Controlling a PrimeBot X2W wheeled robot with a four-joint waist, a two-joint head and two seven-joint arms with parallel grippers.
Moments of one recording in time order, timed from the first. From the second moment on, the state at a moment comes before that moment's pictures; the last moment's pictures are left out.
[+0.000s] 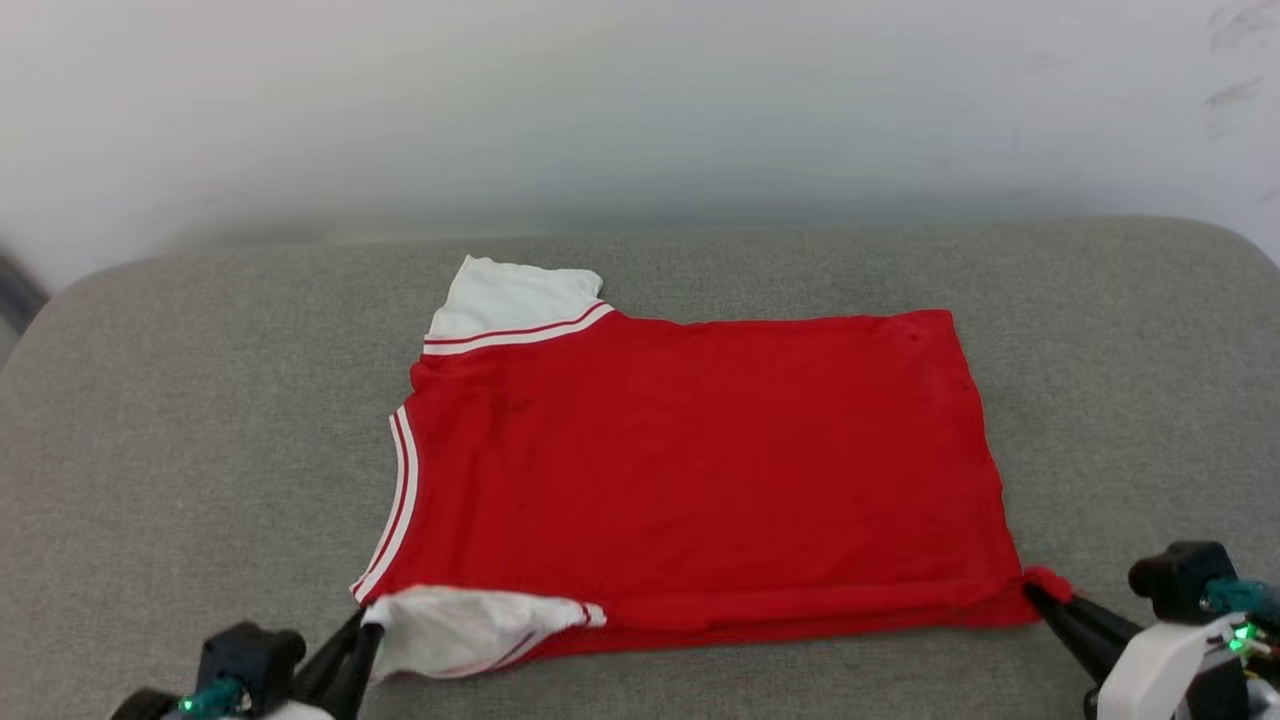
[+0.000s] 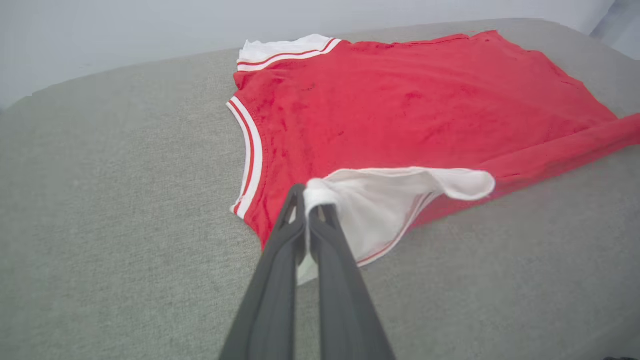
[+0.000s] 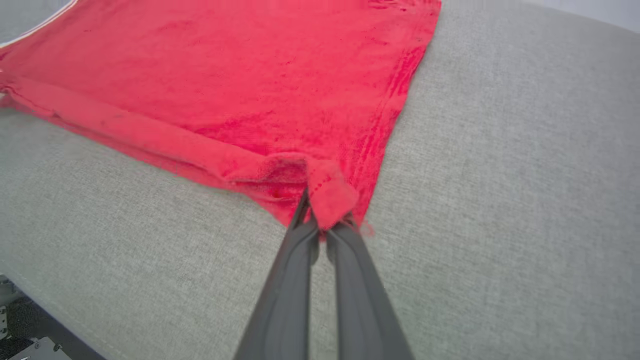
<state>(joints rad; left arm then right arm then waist) -0.01 0.81 -0.74 -0.11 -0.83 0.33 -0.20 -0.08 -0.64 0.48 0.23 0.62 0.13 0.07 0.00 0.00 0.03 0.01</state>
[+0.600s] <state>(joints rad) -0.45 0.79 -0.73 0.10 -0.77 0.14 -0.05 -0.29 -0.57 0.41 0.18 0.57 0.13 0.26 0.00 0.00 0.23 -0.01</state>
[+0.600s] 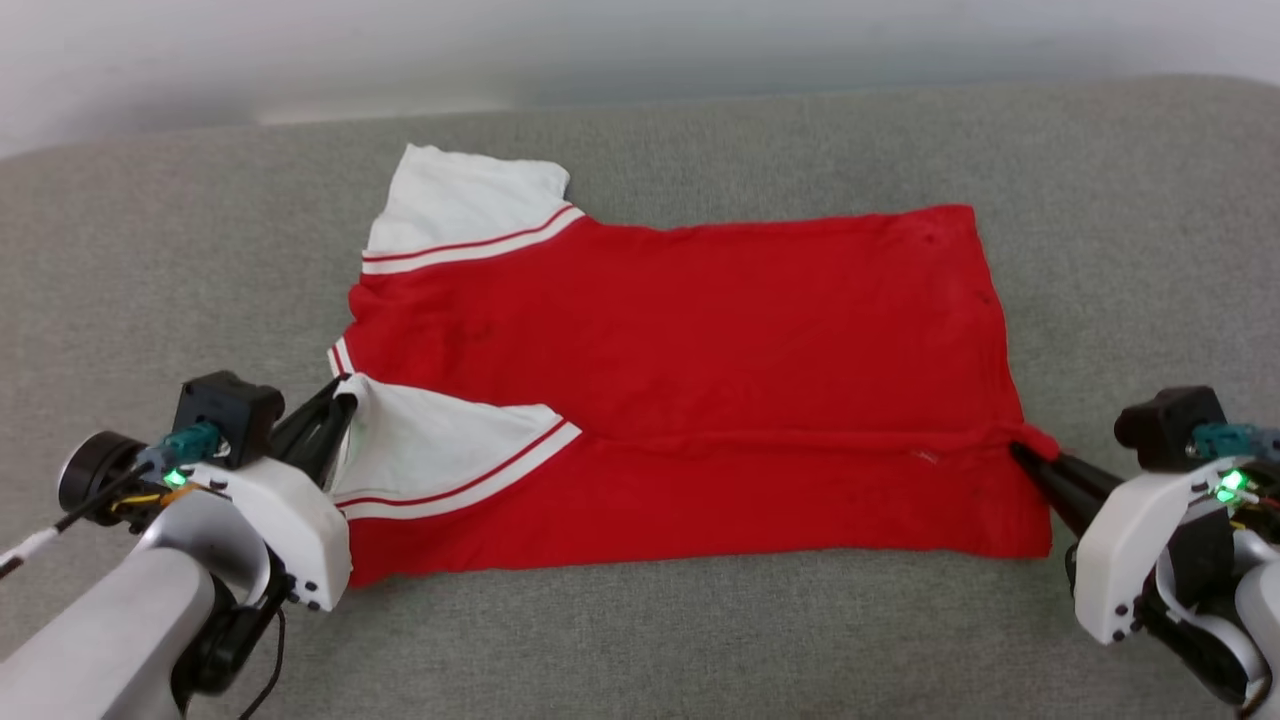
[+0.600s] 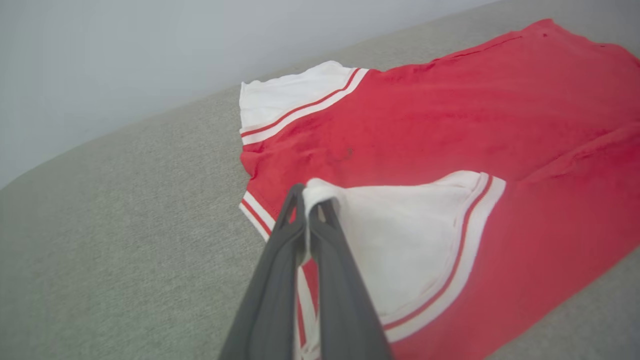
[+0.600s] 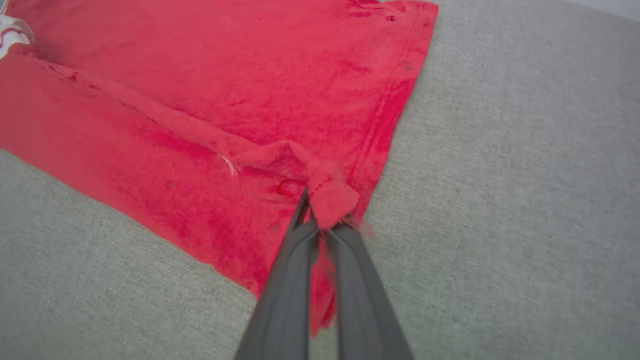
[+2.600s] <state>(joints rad) -0.65 0.88 -0.91 0.20 -1.09 -0.02 0.84 -0.43 -0.57 0.56 0.23 0.65 0.13 0.31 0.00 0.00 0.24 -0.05</state>
